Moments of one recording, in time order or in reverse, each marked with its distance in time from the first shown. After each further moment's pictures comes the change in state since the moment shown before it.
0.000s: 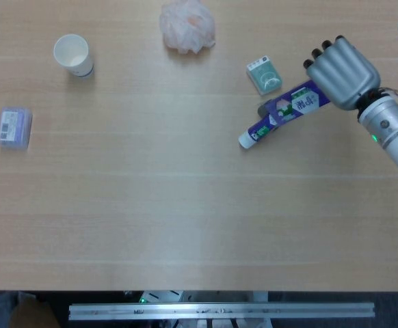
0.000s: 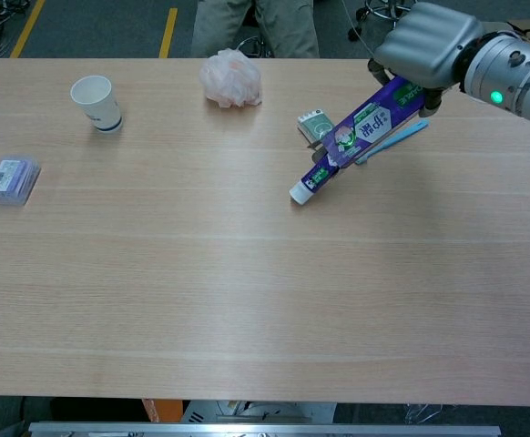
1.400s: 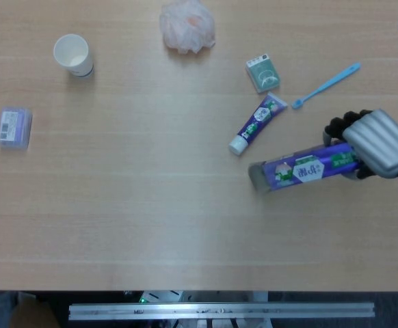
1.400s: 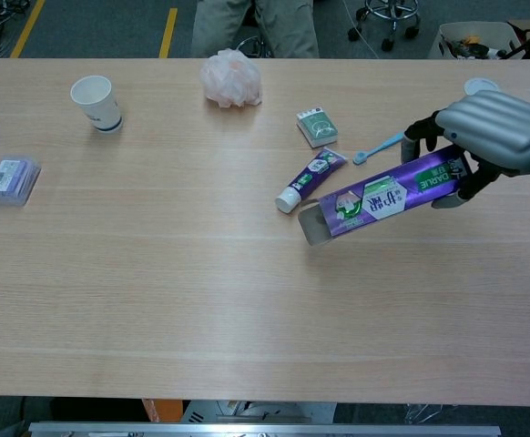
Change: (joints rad) left arm -0.033 0.019 -0.004 -0.101 0.012 -0.025 0.118; right arm -0.316 0.054 -0.190 -0.039 -0.541 0.250 0.853
